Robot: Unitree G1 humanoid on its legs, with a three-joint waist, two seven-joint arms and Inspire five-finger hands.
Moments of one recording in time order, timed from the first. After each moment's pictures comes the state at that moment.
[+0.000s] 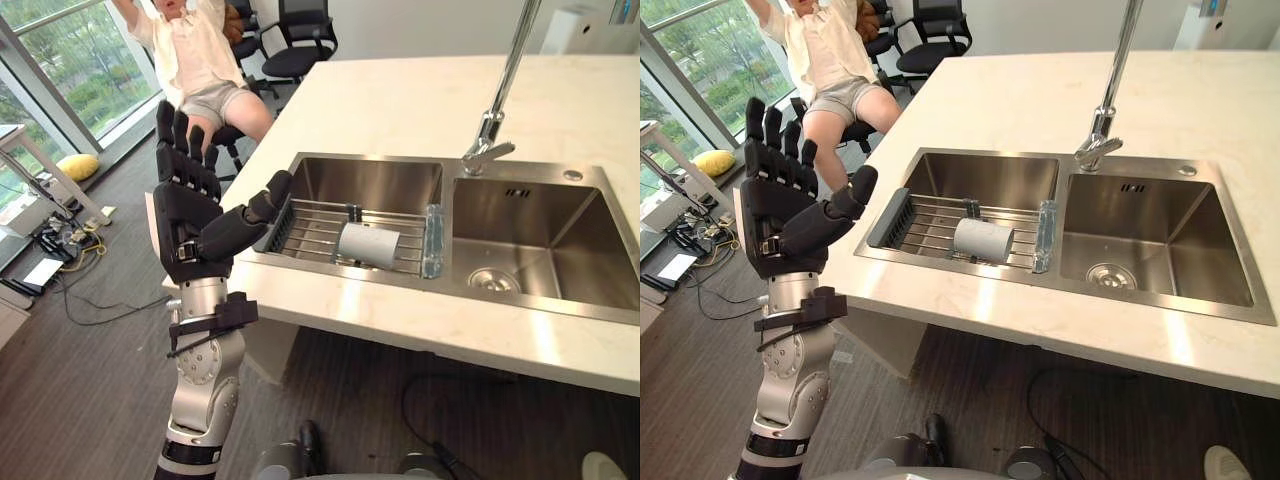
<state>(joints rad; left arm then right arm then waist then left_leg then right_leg) -0.04 0.19 -0.13 -0.36 -0.37 -0.34 0.24 0.23 -0.17 -0.44 1.13 0.72 0.22 0.23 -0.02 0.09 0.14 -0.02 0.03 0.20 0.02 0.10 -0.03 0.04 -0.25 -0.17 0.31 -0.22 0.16</state>
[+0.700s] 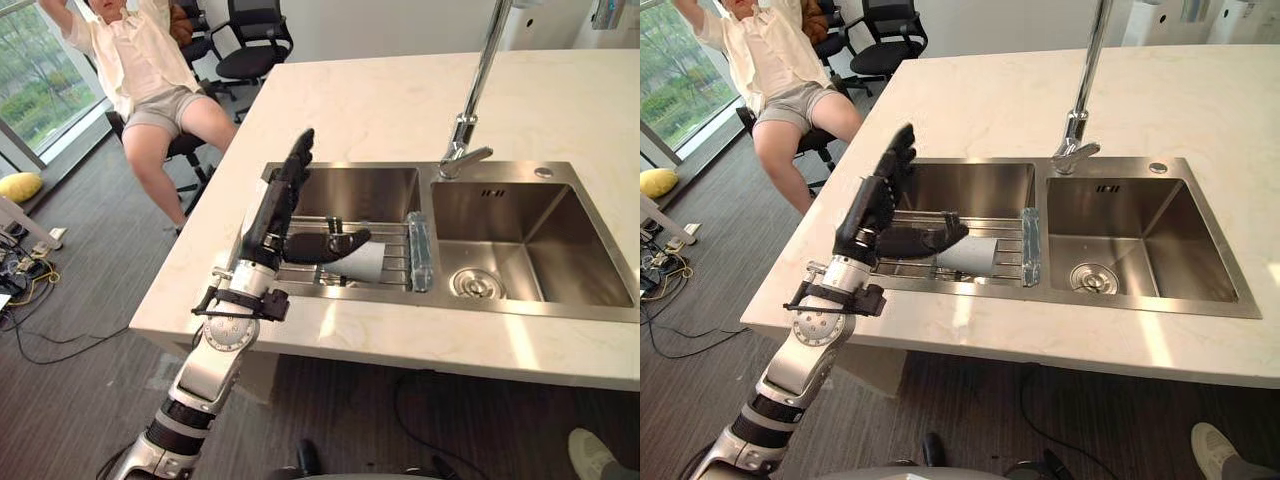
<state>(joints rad) -0.22 0.40 -0.30 -0.10 -0.07 -0.09 0.08 0.23 -0.14 -0.42 1.16 0.77 0.23 0.16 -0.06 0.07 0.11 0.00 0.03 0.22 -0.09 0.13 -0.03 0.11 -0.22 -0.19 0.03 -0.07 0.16</state>
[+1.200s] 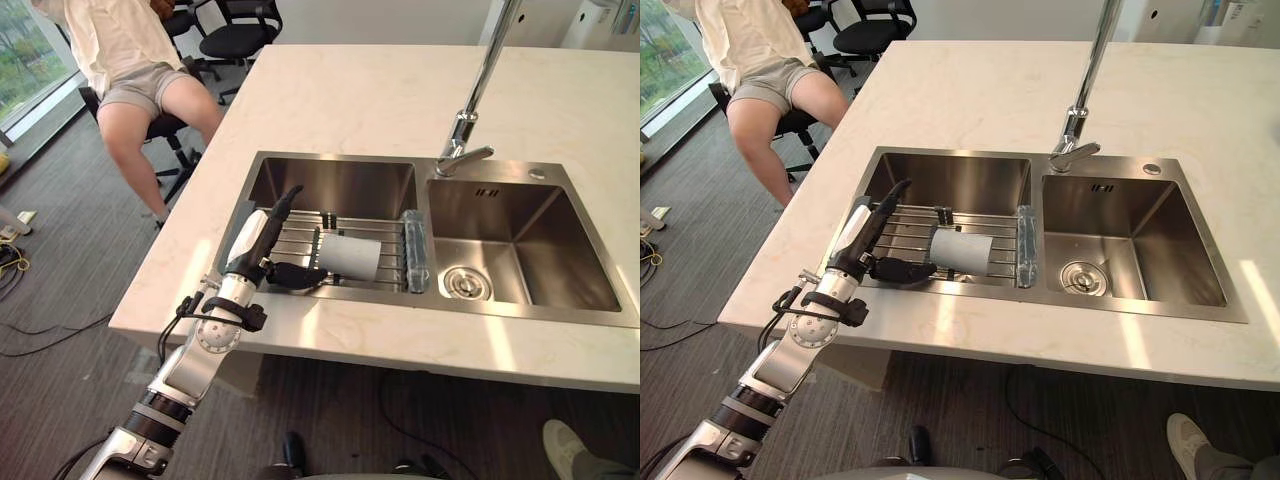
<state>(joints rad) -0.22 0.50 -0.33 0.06 0.22 -0.12 0.15 0.23 -0.12 -0.38 1.15 0.79 0.24 0.15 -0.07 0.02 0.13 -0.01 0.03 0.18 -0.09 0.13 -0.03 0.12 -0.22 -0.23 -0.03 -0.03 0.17</state>
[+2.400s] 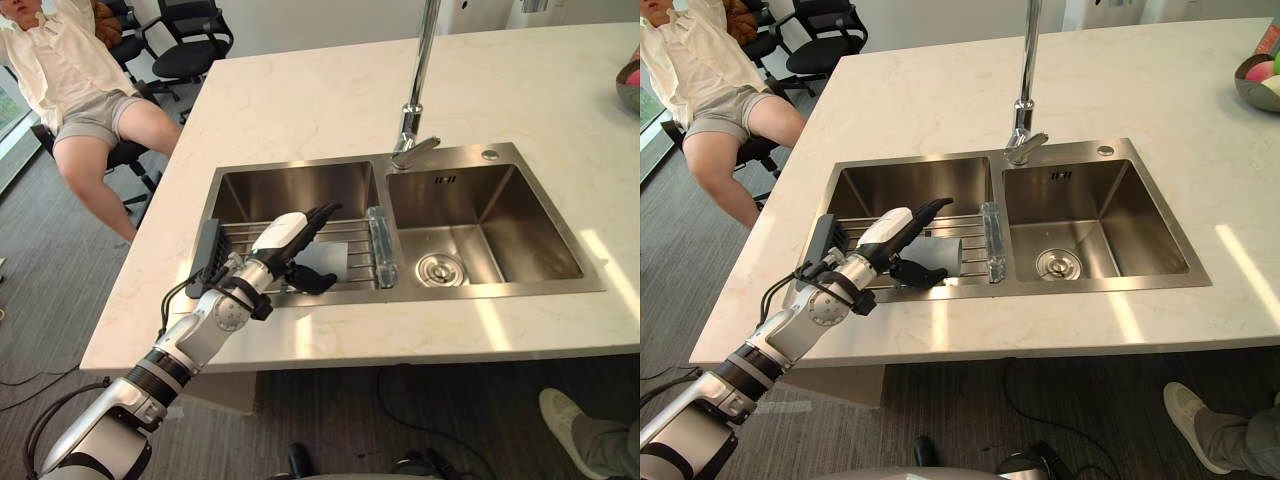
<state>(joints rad) -0.49 0.63 -0.57 0.20 0.26 -0.12 -0.02 0.21 -0.15 -0.38 1.14 0.81 0.26 0.15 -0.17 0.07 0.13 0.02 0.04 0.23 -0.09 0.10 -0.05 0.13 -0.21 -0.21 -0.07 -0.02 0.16</state>
